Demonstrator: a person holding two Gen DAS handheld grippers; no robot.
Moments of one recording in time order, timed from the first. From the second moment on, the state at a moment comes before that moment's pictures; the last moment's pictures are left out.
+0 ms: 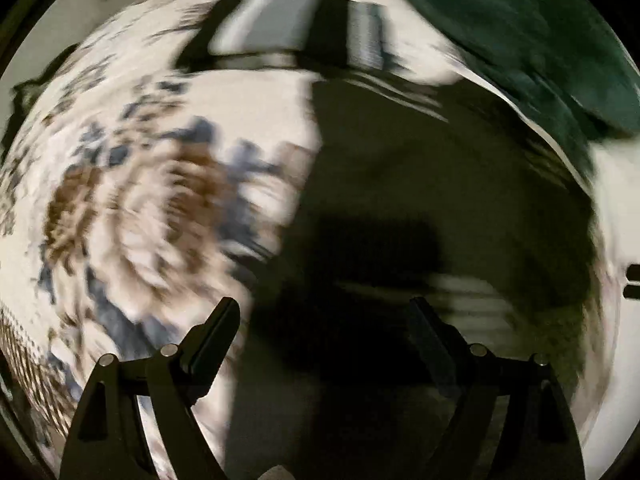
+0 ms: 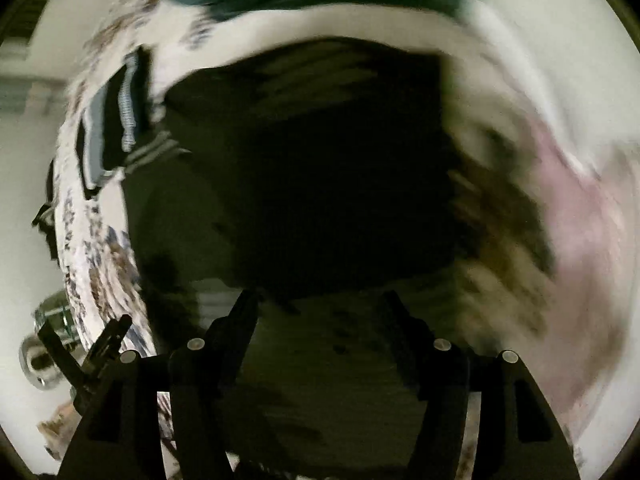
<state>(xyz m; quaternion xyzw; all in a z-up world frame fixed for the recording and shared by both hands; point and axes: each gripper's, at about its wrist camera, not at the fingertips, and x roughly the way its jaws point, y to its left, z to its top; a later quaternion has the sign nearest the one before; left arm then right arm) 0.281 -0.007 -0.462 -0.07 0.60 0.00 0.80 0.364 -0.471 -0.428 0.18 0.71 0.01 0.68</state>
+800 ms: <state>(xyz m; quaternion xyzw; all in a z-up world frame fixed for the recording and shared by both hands) 0.065 -0.366 -0.553 0.07 0.70 -0.20 0.68 0.329 -0.641 -0.459 0.19 0.71 0.02 0.68</state>
